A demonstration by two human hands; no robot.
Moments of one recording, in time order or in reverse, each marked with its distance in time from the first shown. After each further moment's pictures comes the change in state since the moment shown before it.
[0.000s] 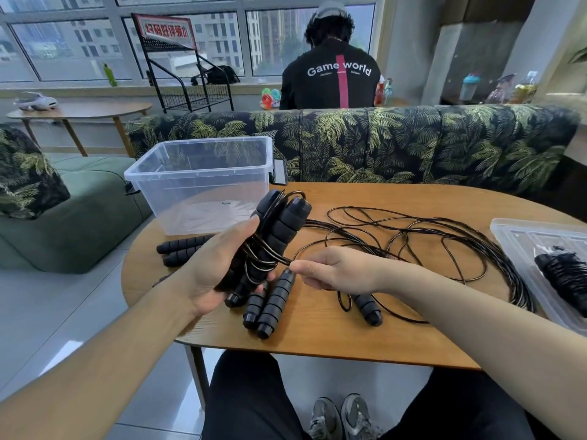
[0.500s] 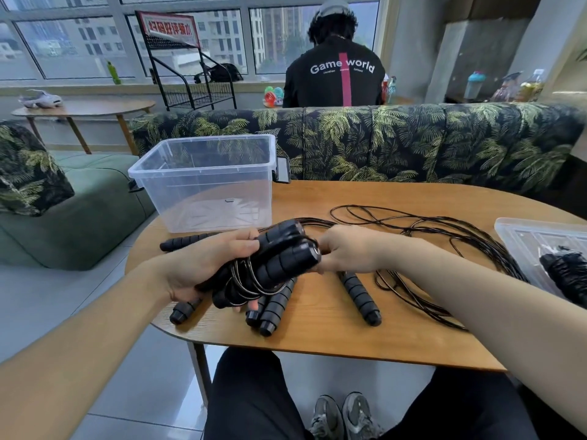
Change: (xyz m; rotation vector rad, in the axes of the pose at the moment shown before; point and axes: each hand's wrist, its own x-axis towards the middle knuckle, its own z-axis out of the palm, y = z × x) left_hand -0.005 0.019 -0.027 0.205 -0.374 -0.165; right_hand 0.007 -0.015 -0.028 -0.291 -0.058 0.066
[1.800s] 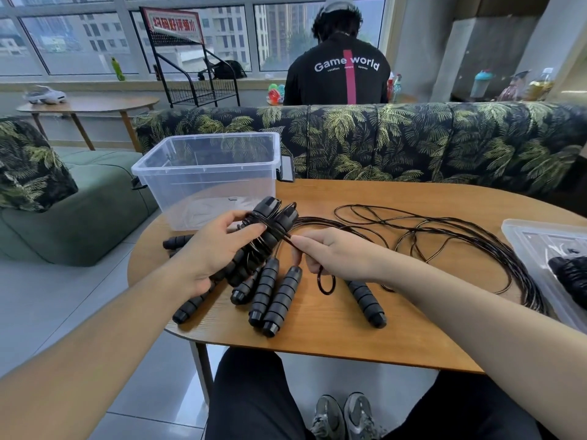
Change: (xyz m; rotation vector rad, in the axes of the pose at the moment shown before) left_hand 0.029 -0.009 -0.003 0.038 0.714 0.070; right_hand 0.008 -0.016 0.019 0.355 0.183 0.063
